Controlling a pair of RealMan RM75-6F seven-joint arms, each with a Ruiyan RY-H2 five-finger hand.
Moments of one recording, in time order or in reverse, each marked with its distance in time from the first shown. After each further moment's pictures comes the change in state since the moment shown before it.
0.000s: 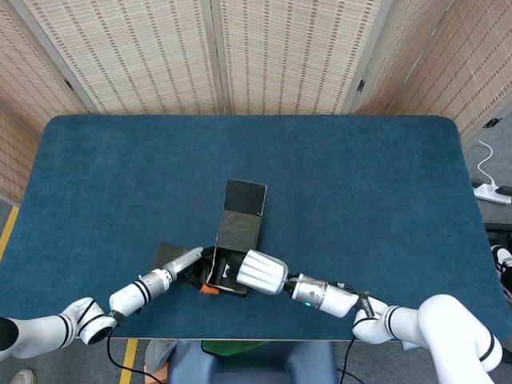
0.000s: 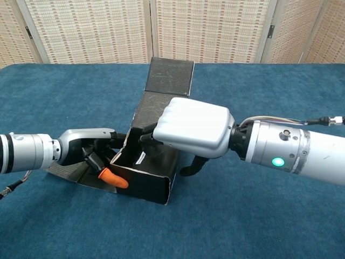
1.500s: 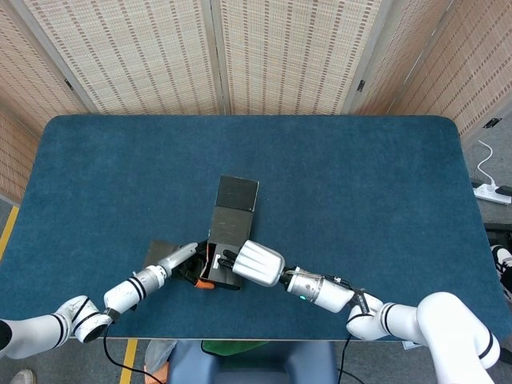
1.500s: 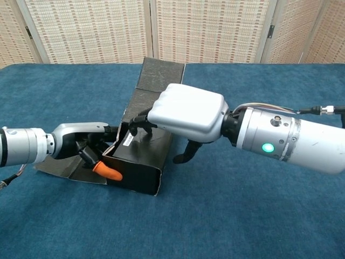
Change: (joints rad) left arm 0.011 0.026 -0.013 0.009 0.019 0.000 0.002; right arm 0.022 0.002 0.046 -0.020 0.049 -0.028 0.002
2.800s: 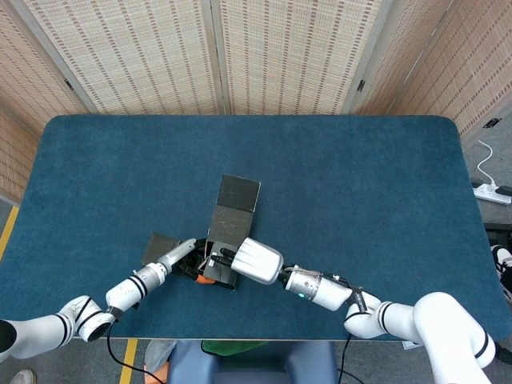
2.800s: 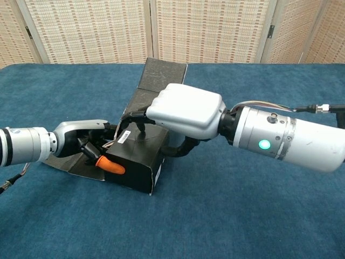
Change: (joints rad) left arm 0.007 -0.026 -0.015 0.036 -0.043 0.004 -0.015; right arm 0.010 -0.012 0.012 0.025 0.007 -0.006 0.123
